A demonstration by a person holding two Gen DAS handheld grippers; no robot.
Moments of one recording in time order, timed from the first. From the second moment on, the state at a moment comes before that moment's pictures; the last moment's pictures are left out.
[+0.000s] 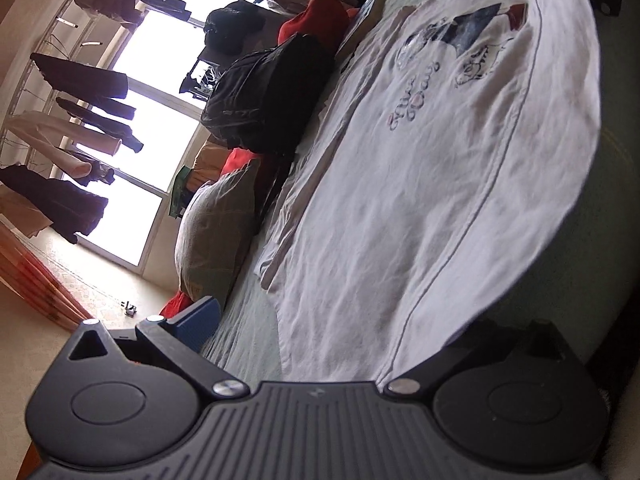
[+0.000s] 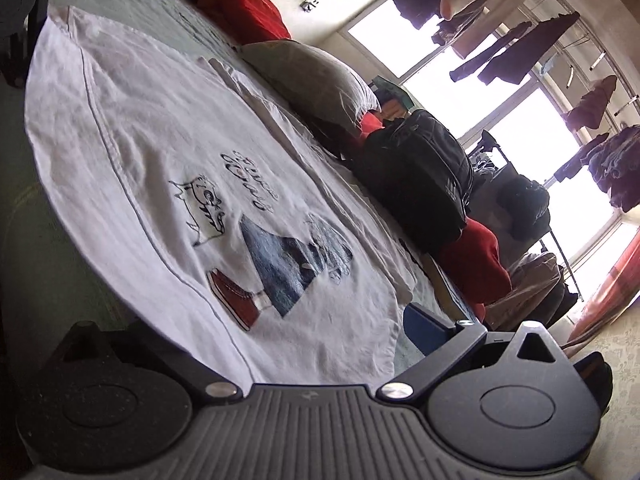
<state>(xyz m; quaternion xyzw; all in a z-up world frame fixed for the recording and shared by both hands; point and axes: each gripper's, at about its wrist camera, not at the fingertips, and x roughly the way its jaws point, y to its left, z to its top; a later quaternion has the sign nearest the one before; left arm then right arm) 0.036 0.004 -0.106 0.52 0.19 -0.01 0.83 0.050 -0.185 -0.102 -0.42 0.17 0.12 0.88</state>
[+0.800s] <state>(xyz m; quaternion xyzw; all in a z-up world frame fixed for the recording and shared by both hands) 0.059 0.008 -0.074 0.52 0.17 0.01 0.84 0.073 -0.190 -0.066 -0.43 0.15 0.10 0.89</state>
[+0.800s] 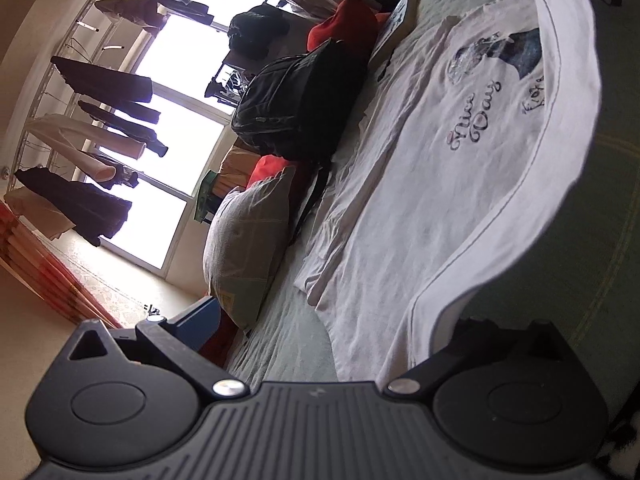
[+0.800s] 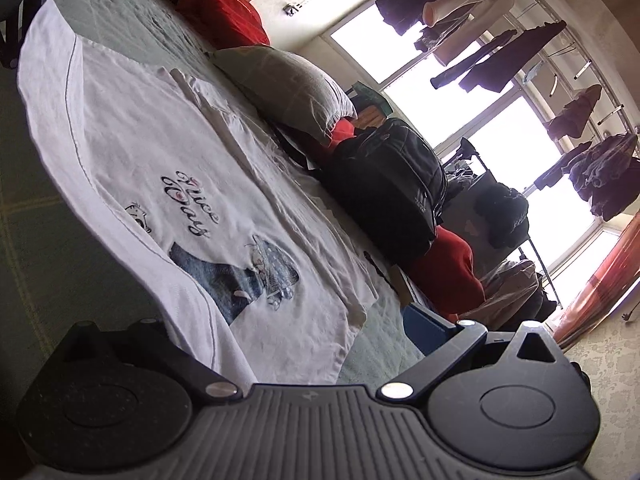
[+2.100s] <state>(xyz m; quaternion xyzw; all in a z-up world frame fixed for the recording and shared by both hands) 0.251 0.034 -0.051 0.51 0.15 0.02 0.85 0.264 -0.179 -0.028 -0.44 0.13 0.05 0.89</state>
